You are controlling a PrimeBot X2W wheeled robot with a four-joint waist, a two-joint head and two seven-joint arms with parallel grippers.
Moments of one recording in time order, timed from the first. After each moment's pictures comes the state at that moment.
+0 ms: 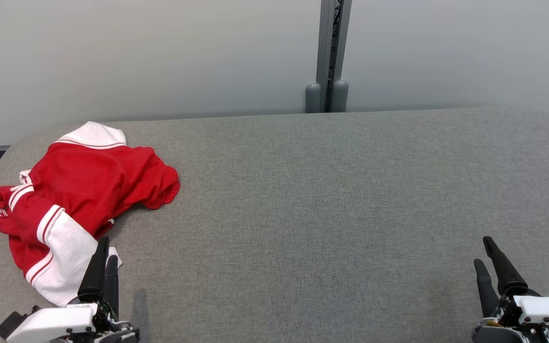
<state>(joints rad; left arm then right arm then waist) -0.04 0.03 0.11 0.29 -1.61 -0.13 0.11 -0.06 -0.03 -0.10 0.29 1.61 0.13 0.11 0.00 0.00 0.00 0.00</state>
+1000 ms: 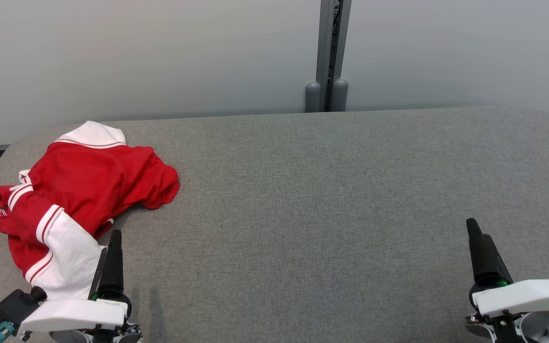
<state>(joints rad) -0.05 0.05 0.04 0.27 -1.16 -0.12 -0.03 -0.06 -0.03 -0.02 0.18 1.00 0.13 -0.02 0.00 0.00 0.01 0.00</state>
